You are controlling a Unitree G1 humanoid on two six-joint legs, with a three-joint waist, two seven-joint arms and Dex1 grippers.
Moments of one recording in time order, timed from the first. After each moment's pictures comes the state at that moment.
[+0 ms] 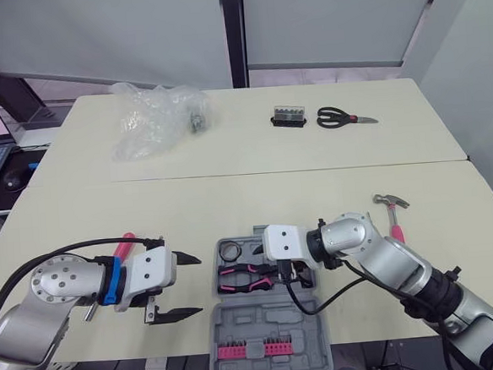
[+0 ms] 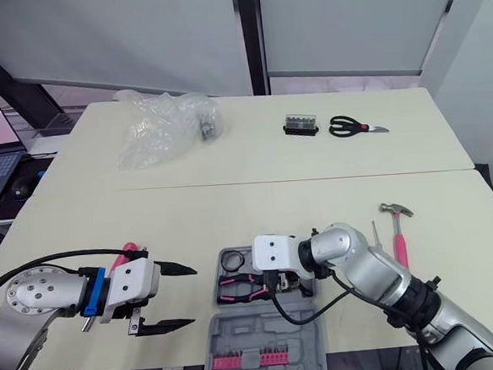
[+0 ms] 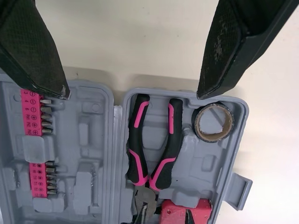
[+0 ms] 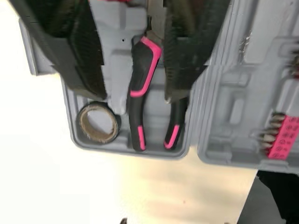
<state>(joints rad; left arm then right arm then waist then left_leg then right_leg) 0.07 1.03 0.04 -0.33 -0.29 0.17 -1.25 -0.52 -0.48 0.63 -0.28 -0.01 0.53 0.96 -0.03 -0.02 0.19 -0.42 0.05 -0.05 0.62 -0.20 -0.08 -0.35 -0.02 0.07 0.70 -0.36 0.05</state>
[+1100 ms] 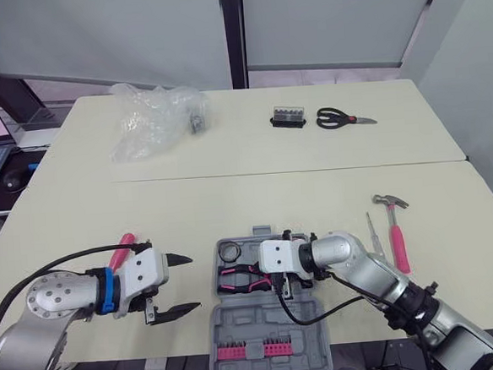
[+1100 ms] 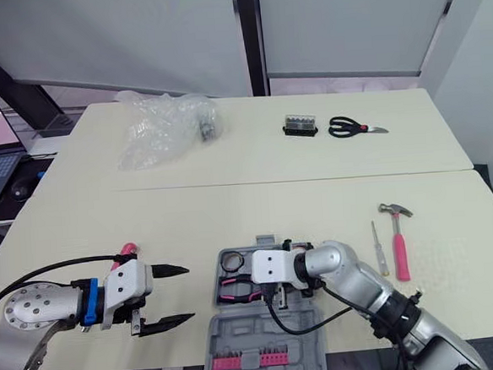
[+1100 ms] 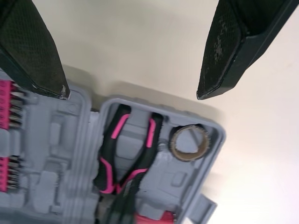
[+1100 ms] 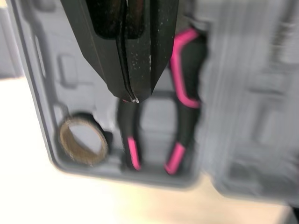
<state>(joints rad) 0.17 0.94 0.12 -0.26 -0.30 0.13 -1.14 -0.40 -0.39 0.59 -0.14 -0.09 0.27 0.95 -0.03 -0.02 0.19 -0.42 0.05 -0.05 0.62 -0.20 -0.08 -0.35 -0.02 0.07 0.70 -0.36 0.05</state>
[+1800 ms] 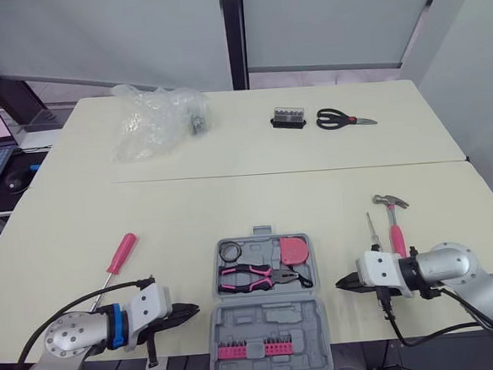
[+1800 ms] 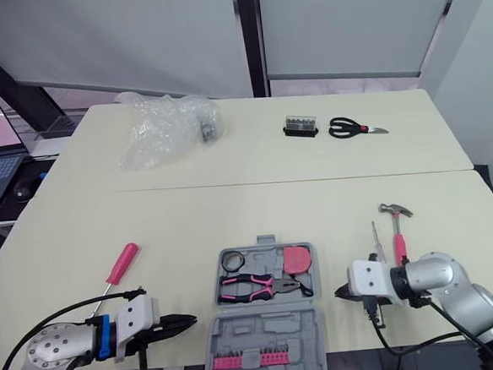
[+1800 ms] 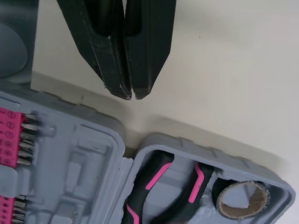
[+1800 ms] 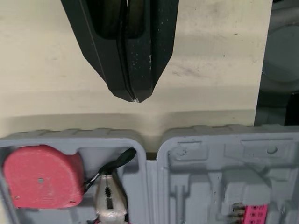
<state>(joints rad) 0.24 0.78 0.01 -0.05 -0.18 -0.12 -1.13 -0.05 -0.82 0.29 -0.20 0.03 0.07 1.13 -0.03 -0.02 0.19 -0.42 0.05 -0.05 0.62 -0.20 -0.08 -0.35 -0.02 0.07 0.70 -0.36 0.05</state>
